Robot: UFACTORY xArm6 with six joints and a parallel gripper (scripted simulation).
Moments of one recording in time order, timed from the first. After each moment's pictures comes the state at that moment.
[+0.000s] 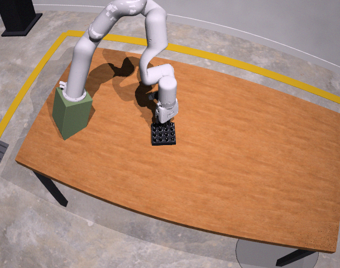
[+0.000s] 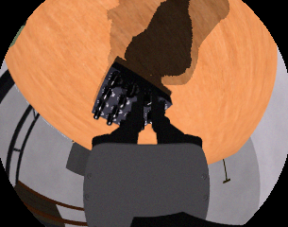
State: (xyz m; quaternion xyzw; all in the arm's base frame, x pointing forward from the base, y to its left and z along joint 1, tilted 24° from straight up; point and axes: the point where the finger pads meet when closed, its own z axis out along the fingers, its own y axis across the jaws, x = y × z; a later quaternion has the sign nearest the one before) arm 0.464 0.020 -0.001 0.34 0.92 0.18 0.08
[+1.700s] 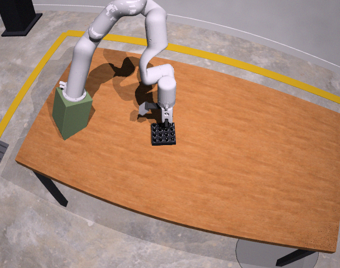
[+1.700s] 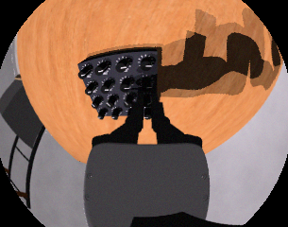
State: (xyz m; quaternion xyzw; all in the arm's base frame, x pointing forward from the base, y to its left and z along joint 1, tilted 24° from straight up) arm 0.464 0.019 -0.001 -0.09 0.98 0.13 0.16
